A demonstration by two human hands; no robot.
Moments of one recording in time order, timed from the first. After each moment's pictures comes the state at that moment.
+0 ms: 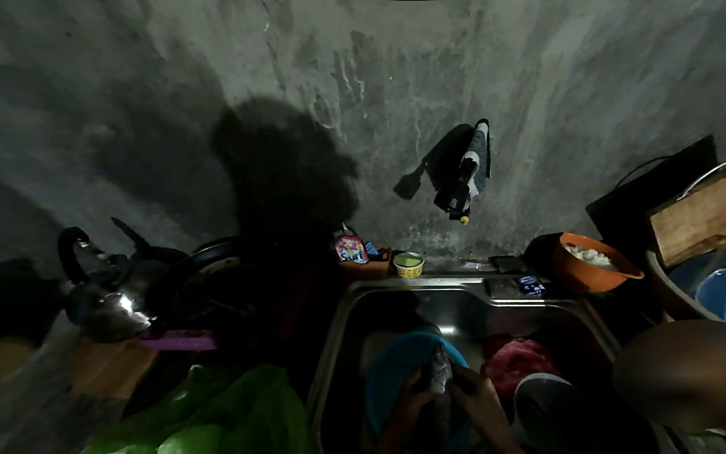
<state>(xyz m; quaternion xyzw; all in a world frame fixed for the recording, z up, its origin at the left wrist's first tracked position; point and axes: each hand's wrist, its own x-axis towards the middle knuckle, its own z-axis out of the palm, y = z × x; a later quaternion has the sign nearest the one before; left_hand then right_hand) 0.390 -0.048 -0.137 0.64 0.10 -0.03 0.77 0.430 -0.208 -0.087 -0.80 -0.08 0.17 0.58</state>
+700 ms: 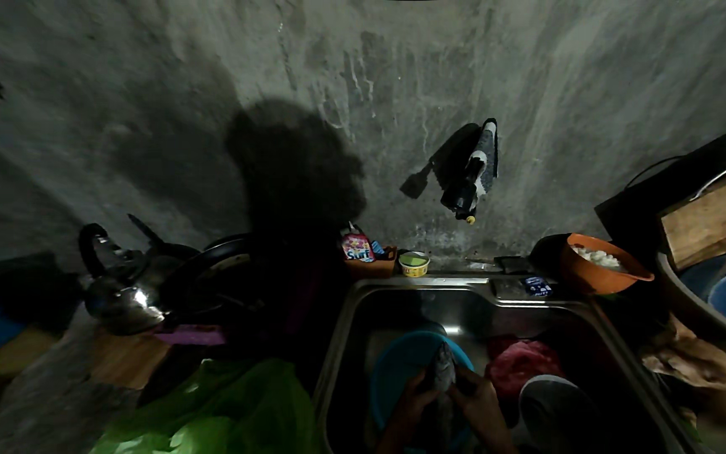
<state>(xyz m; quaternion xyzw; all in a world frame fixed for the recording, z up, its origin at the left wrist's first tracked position) 0.389 -0.043 -0.137 0.64 0.09 -0.06 0.76 0.424 -0.199 -0.097 -0.80 -0.07 0.15 0.58</state>
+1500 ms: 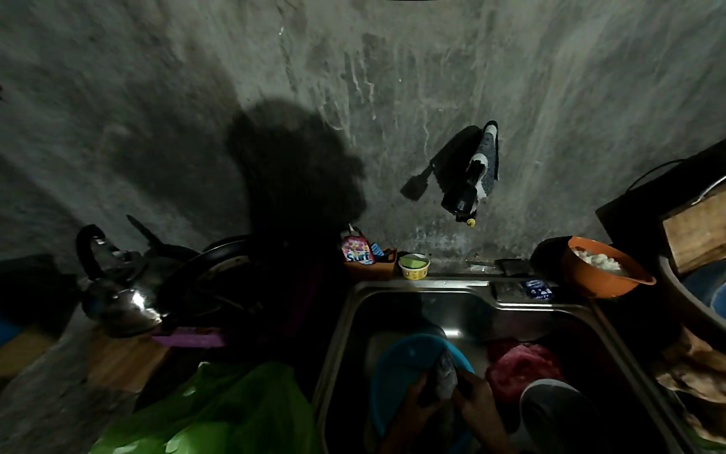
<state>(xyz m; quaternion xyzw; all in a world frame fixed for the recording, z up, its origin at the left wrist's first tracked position) 0.386 -0.041 -0.136 0.71 0.04 -0.05 0.71 0.434 -0.197 -0.107 -0.82 -0.10 0.13 0.55</state>
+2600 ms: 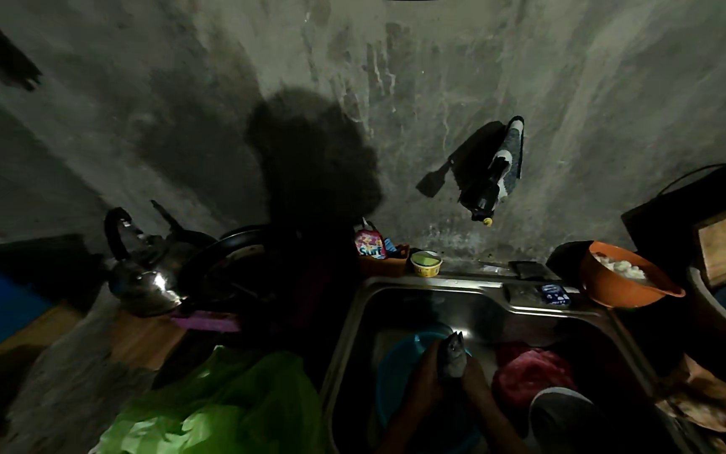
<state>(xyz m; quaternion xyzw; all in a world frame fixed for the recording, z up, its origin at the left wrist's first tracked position) 0.428 -0.038 -0.131 0.87 0.05 0.00 0.49 0.466 -0.157 -0.126 -0.67 0.04 0.18 0.72</state>
